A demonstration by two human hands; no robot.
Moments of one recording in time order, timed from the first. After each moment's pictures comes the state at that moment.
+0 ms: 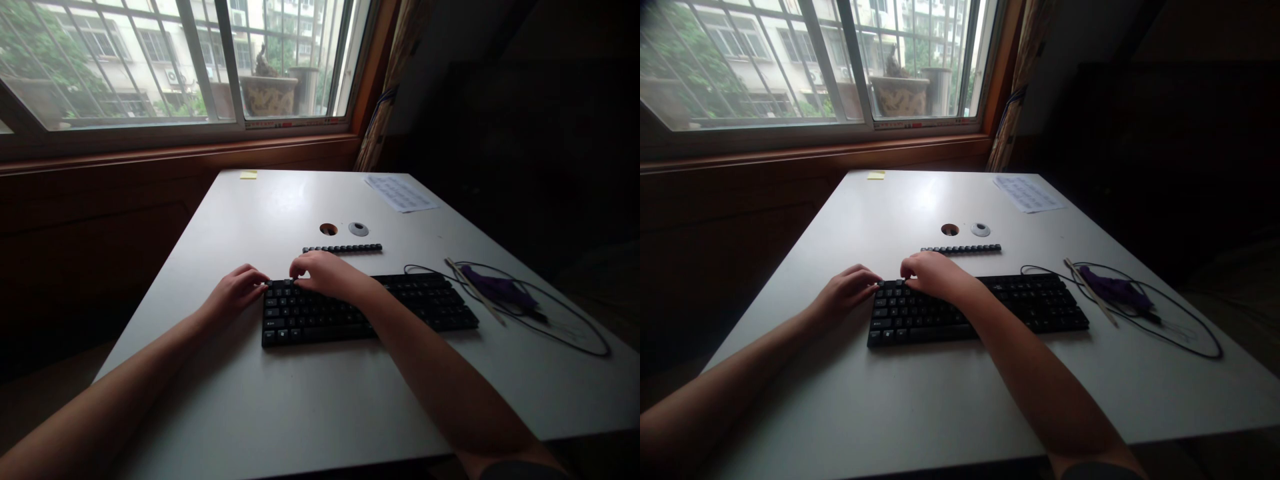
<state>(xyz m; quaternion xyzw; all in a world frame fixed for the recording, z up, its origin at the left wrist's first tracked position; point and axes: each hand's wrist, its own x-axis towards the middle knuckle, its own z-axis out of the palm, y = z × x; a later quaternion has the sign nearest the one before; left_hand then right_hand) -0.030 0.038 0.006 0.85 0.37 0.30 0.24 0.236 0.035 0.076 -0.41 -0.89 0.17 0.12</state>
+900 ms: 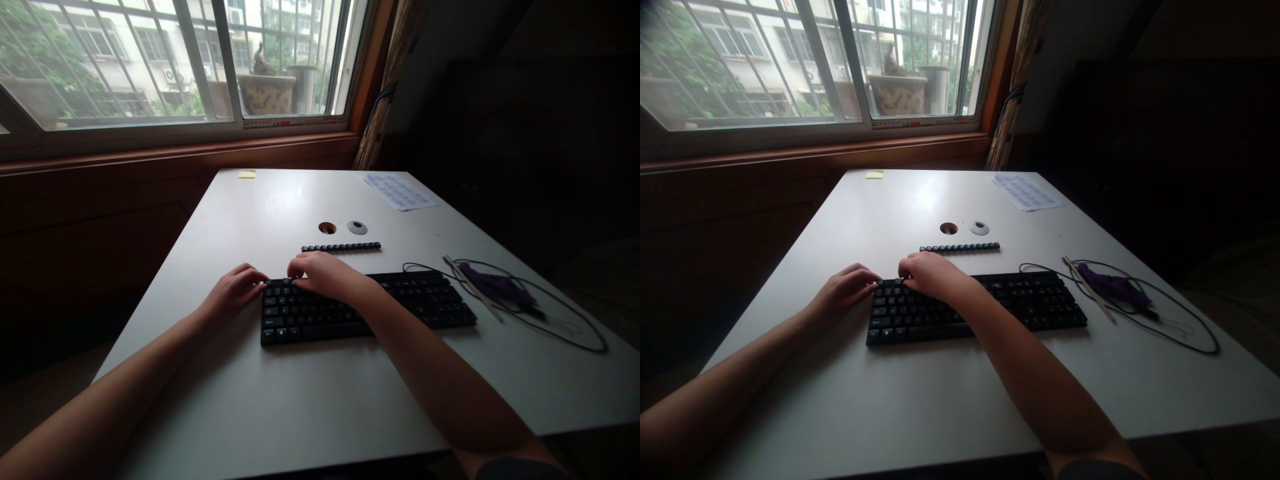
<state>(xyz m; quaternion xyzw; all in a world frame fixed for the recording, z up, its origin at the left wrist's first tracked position) -0.031 0.038 0.004 0.85 0.37 0.30 0.23 0.234 0.034 0.073 -0.42 -0.89 0.15 0.11</state>
